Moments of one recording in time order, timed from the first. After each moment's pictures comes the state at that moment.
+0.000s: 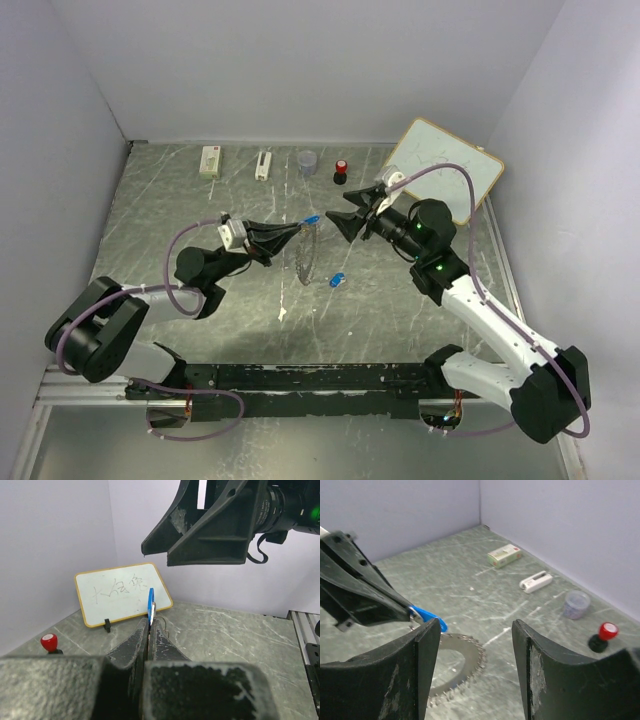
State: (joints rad) left arm -0.58 1.40 0.40 1.51 0.53 -0.22; right arm 0.51 1.03 0.77 0.33 -0.40 -0.02
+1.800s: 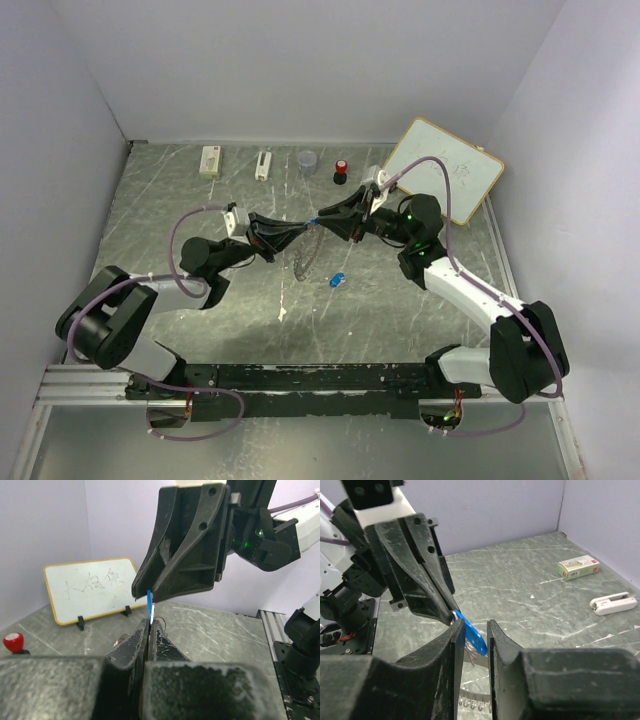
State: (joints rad) left arm -0.56 1.46 0.47 1.52 0.63 -0.35; right arm 0.44 1.27 0.73 0.72 -0.84 0.20
